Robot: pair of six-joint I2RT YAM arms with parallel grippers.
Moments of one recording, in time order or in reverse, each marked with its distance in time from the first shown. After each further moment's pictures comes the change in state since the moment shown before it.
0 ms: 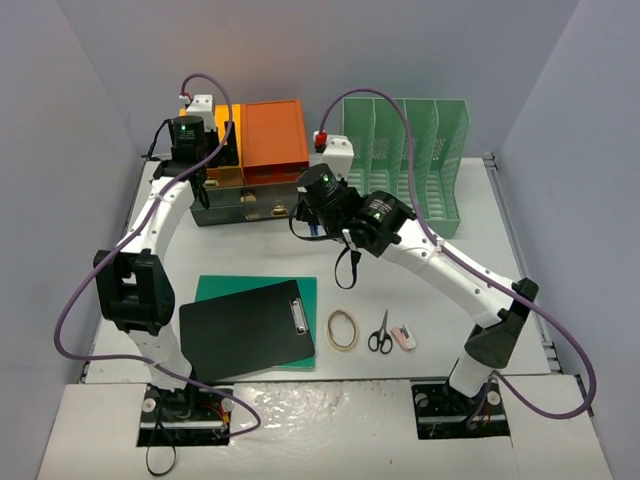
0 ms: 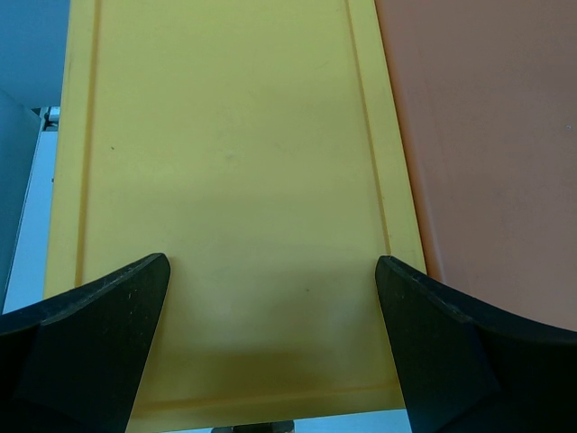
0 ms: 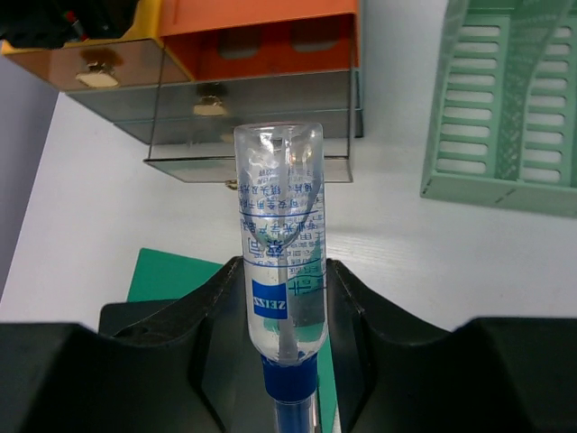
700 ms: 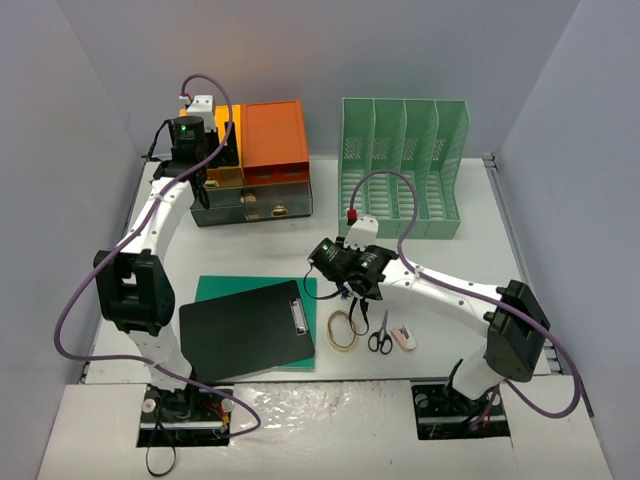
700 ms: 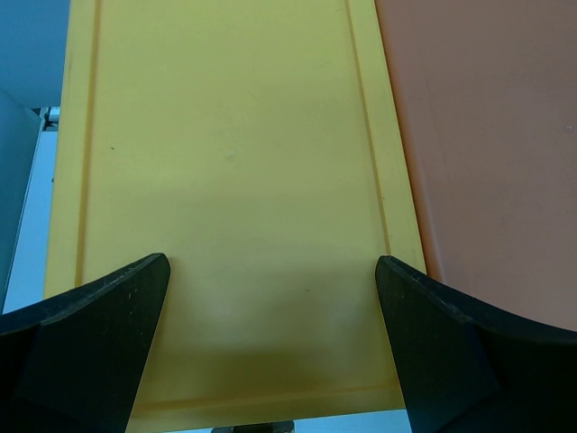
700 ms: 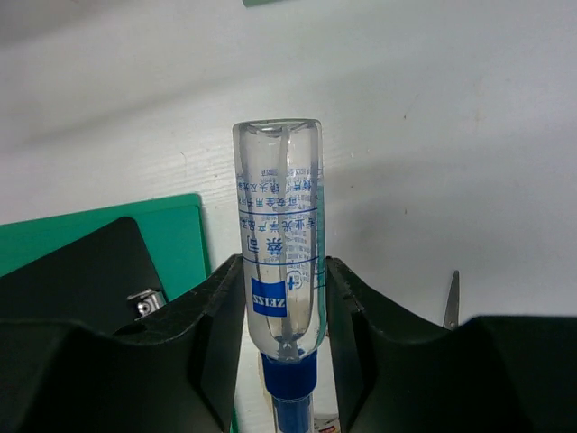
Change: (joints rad) left arm 0.000 0.000 0.000 0.000 0.000 0.000; right arm 0.012 -0.132 -0.697 0.052 0.105 0.419
